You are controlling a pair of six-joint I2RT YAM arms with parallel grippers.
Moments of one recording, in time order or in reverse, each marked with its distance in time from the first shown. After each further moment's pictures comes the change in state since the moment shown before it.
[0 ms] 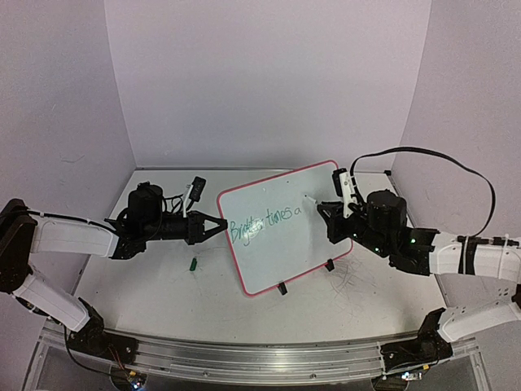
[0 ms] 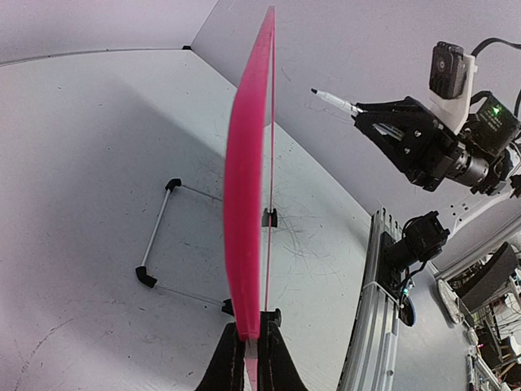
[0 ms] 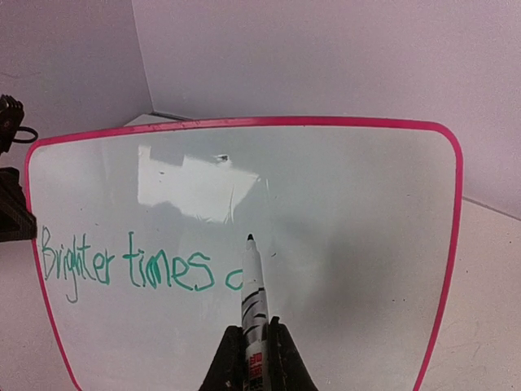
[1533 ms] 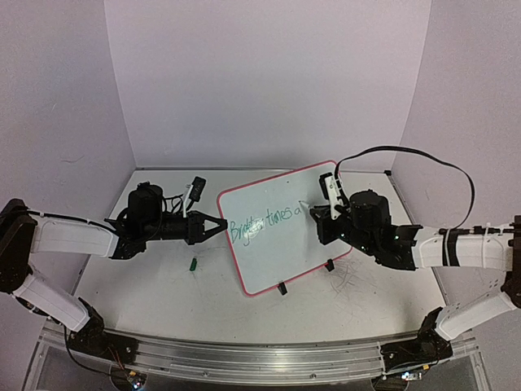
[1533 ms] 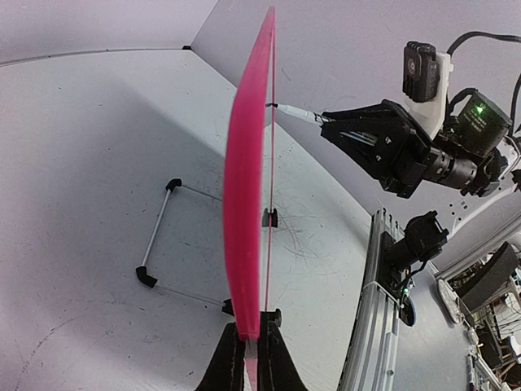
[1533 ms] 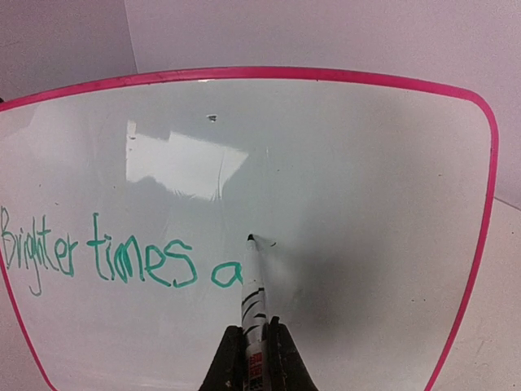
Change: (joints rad) left arm 0.000 0.000 0.000 -0.001 0.000 0.001; right arm -0.011 0.138 0.040 0.016 0.016 -0.016
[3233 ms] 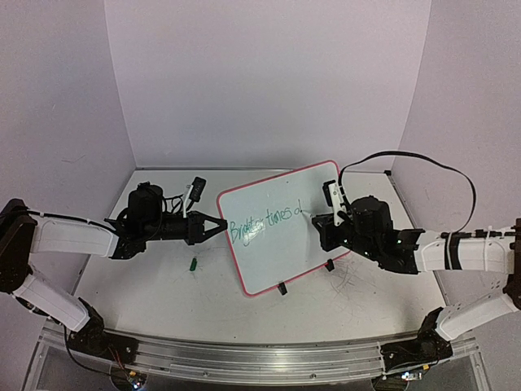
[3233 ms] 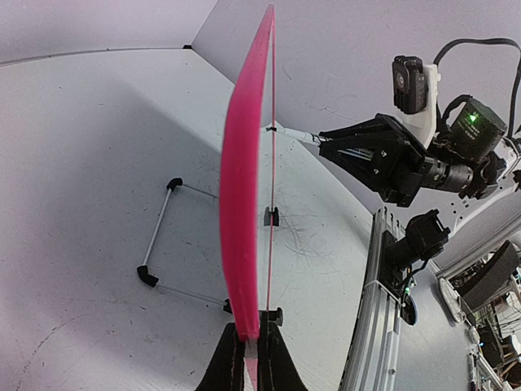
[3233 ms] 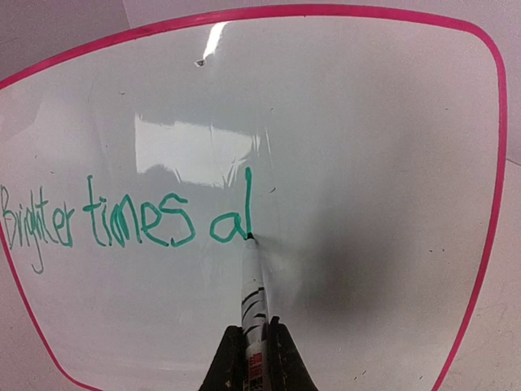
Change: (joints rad) left arm 0.000 0.000 0.000 -0.006 0.000 0.007; right arm -0.005 -0.020 -0.043 -0.036 -0.035 0.094
